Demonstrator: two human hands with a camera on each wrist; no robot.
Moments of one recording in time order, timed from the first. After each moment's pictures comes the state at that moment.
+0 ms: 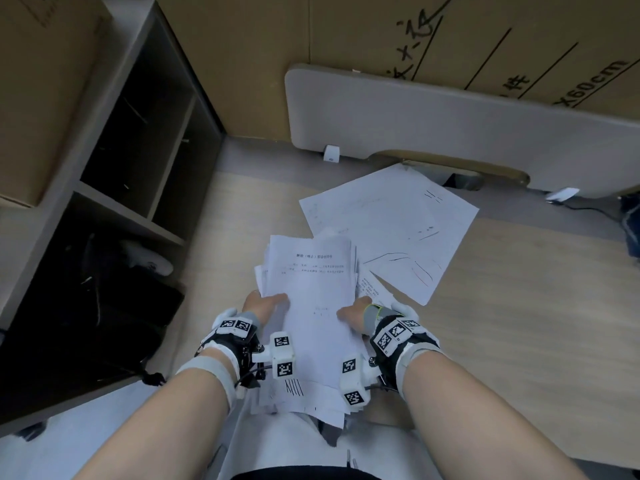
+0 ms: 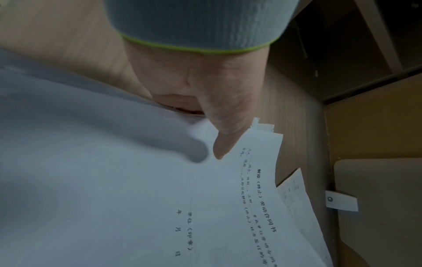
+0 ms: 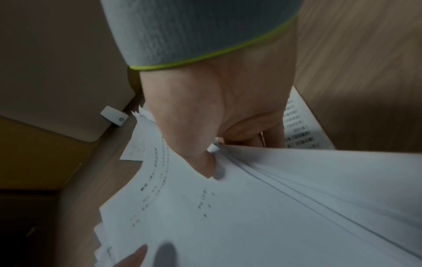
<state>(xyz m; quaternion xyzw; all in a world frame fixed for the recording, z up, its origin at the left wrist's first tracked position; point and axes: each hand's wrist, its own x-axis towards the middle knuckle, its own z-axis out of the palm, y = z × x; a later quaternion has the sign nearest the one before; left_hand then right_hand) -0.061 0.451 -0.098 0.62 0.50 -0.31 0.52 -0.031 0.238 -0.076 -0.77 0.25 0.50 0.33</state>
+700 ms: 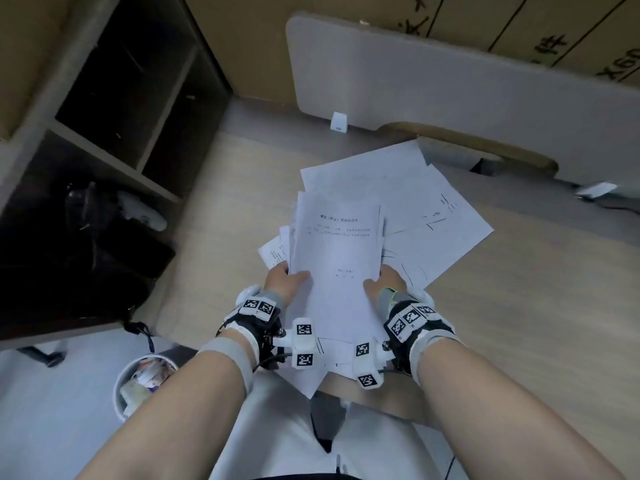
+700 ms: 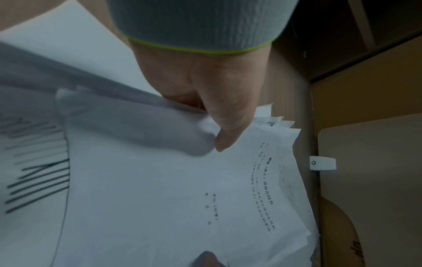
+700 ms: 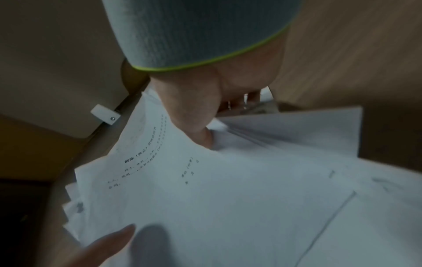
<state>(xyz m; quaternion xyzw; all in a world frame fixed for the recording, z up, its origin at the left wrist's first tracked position) -0.065 0.368 -0.098 0.67 0.45 -0.25 0.54 -0.014 0.174 -0.101 -0.82 0.15 0.41 0.36</state>
